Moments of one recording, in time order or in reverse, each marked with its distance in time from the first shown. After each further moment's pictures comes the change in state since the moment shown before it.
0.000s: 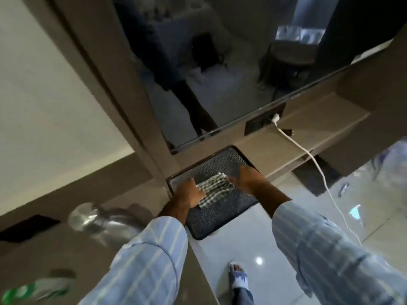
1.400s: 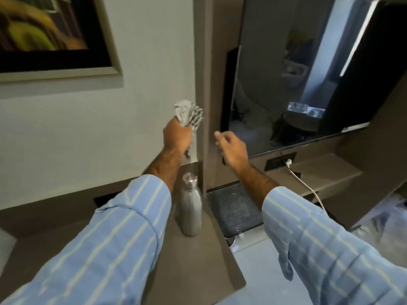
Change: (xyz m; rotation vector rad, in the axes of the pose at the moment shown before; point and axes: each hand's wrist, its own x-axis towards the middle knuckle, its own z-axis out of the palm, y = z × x) left_hand -0.251 -0.026 -0.254 -0.656 0.889 0.218; right_hand -0.213 -0.285 -0.057 0.647 0.506 -0.372
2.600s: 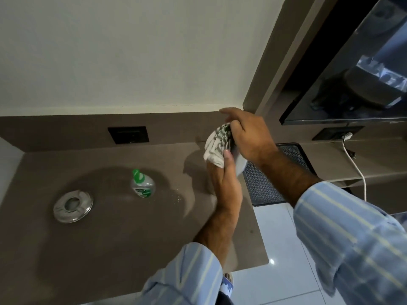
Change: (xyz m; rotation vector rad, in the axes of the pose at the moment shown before) left_hand -0.125 -0.209 0.092 -0.650 0.217 -0.322; right_hand -0.015 0.049 0.124 -0.449 -0.393 -0.356
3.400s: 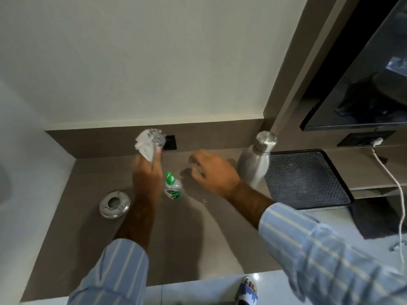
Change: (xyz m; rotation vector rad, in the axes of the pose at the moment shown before) left_hand 0.085 0.089 -0.219 0.708 0.112 0.326; right_hand -0.045 -0.070 0.104 -0.079 -0.273 -0.275
